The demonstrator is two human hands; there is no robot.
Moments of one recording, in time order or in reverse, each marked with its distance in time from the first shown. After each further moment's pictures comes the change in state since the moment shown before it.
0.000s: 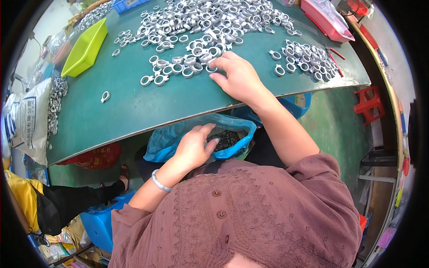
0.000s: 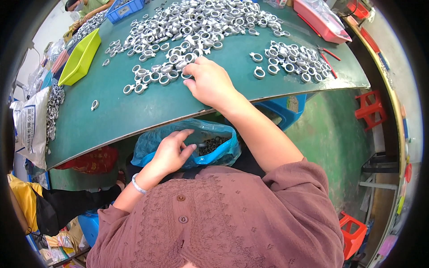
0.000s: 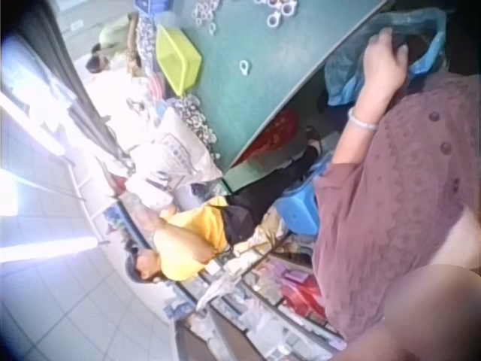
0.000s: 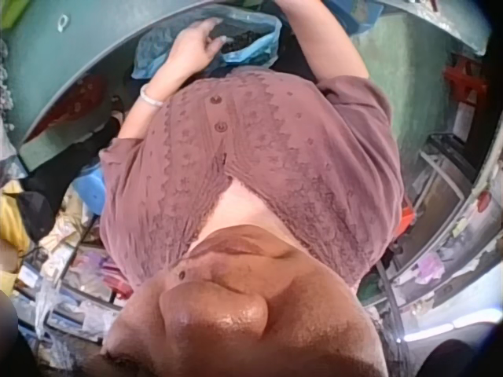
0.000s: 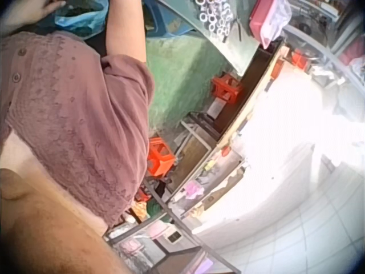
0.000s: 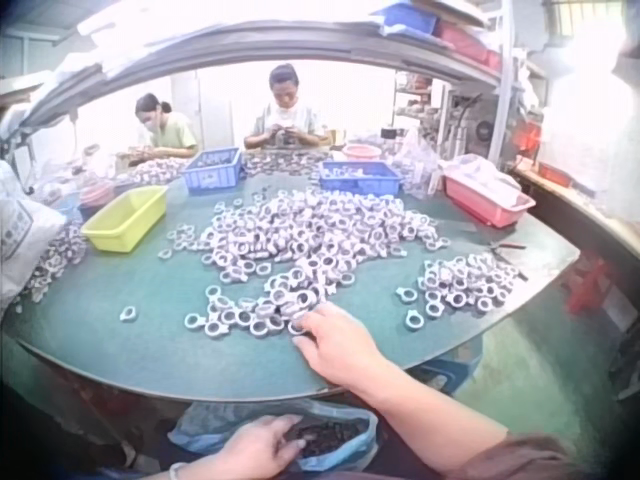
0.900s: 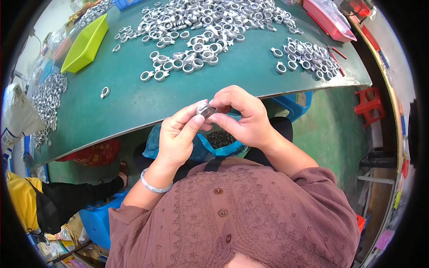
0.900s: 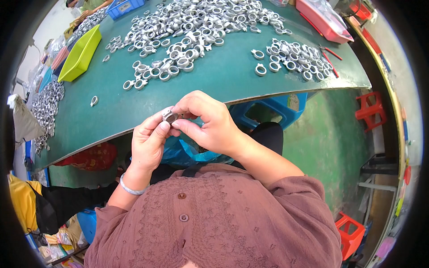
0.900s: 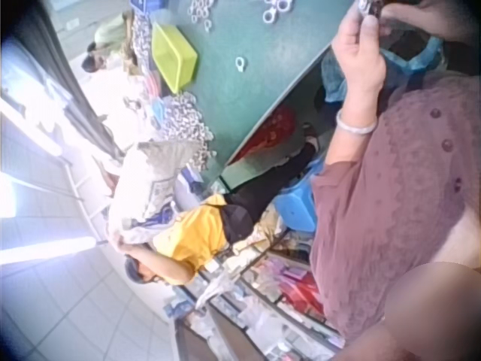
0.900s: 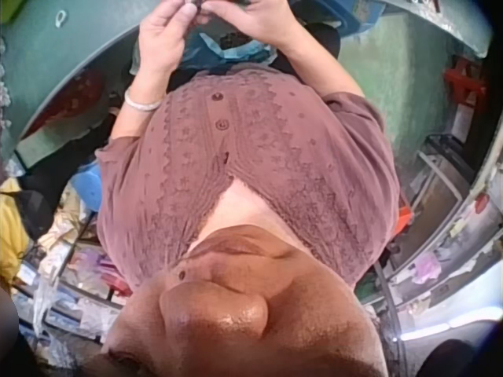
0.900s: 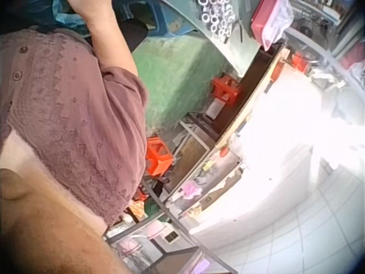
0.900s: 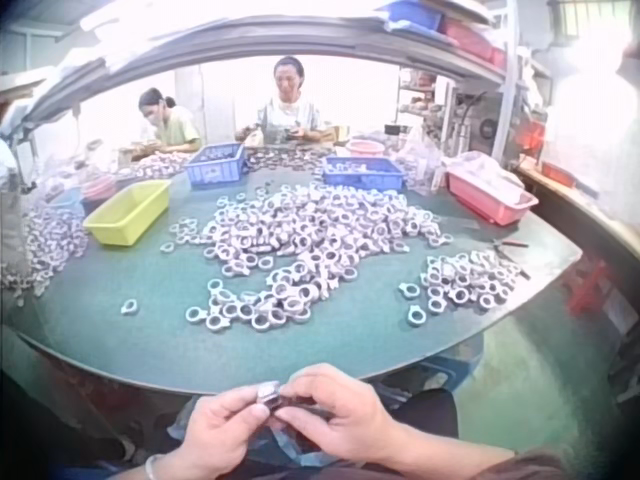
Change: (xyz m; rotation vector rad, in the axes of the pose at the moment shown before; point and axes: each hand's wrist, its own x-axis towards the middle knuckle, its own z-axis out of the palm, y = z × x) left_hand 0.004 0.025 -0.038 -1.135 0.202 -0.115; right_hand -0.058 -0.055 -0.020 0.645 0.024 -0.081
